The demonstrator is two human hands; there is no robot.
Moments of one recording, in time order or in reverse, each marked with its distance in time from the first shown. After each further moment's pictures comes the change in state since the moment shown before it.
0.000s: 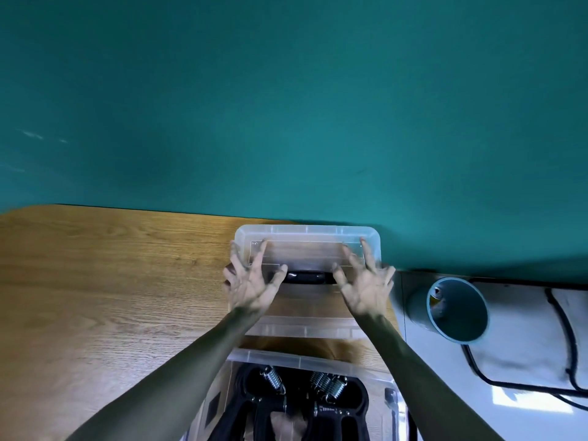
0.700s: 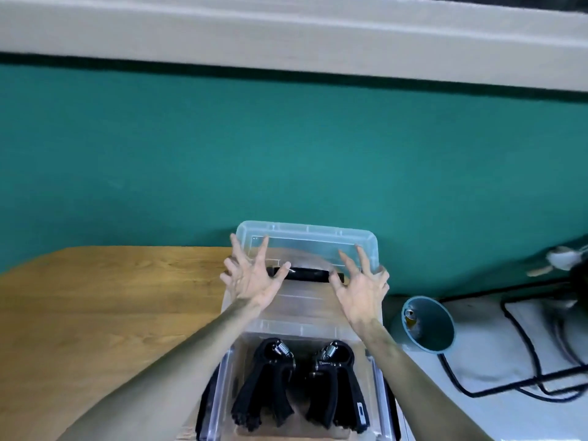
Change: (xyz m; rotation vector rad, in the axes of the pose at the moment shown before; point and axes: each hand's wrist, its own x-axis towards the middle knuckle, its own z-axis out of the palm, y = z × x) left_hand -0.095 0.020 -0.102 0.171 0.301 0.180; right_hand -0.112 -0.045 -0.101 0.074 0.268 0.083
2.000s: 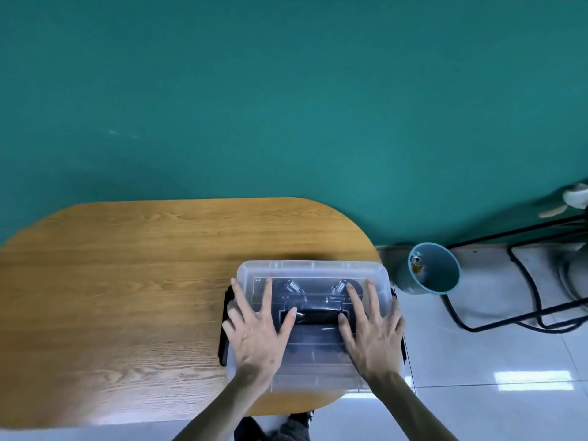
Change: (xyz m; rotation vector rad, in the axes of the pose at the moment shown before) left_hand -0.189 -0.055 0.064 0.199 -0.037 -0.023; right_hand -0.182 0.066 0.038 -0.276 -0.143 -0.118
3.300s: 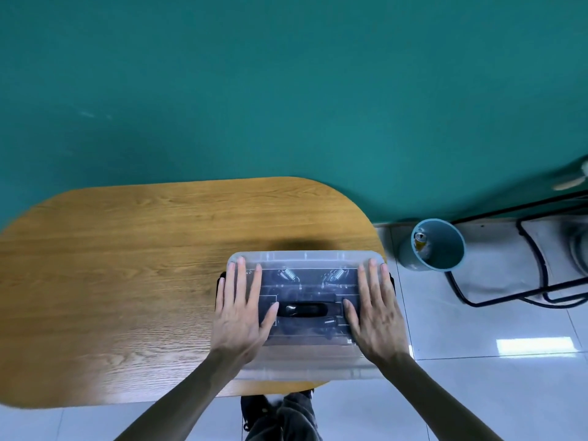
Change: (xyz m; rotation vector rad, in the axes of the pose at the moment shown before) left_hand 0.013 -0.035 0.005 -0.035 -0.052 0.375; right_hand 0.012 0.038 0.013 0.025 -0.015 -0.222
